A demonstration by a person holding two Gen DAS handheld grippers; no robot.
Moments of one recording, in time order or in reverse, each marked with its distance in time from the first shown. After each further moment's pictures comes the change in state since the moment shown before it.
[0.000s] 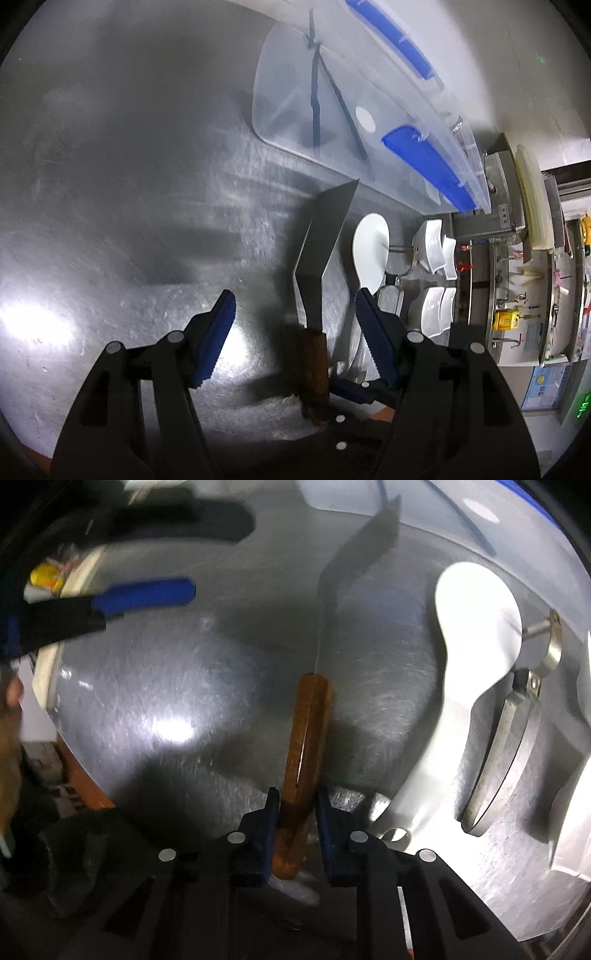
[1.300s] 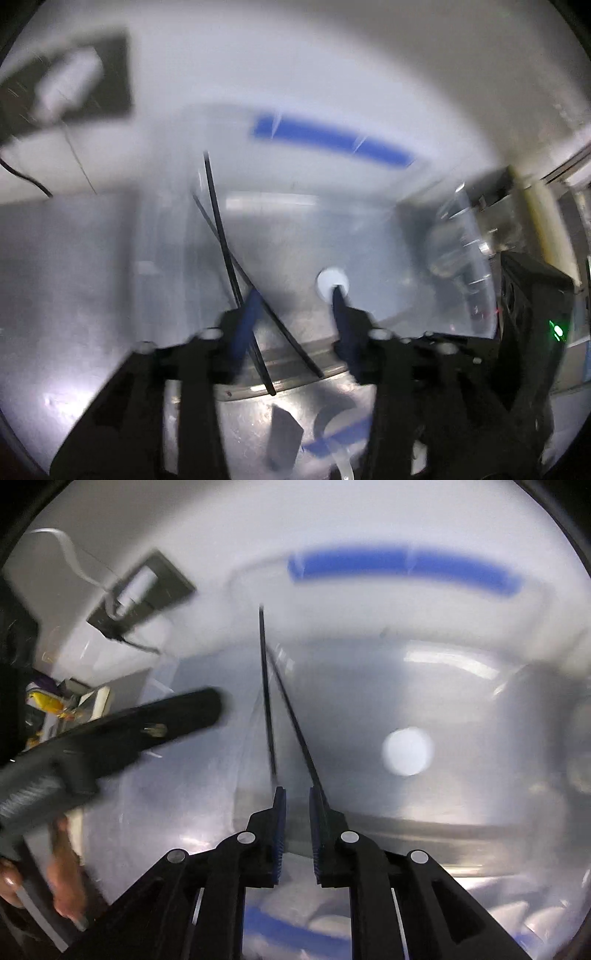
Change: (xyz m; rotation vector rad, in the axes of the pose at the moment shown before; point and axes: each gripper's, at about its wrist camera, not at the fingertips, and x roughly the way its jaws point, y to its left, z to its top) left arm -0.015 -0.122 0.199 0.280 -0.207 0.131; right arm -0.169 -0.086 0.181 0.106 -0.406 0.029
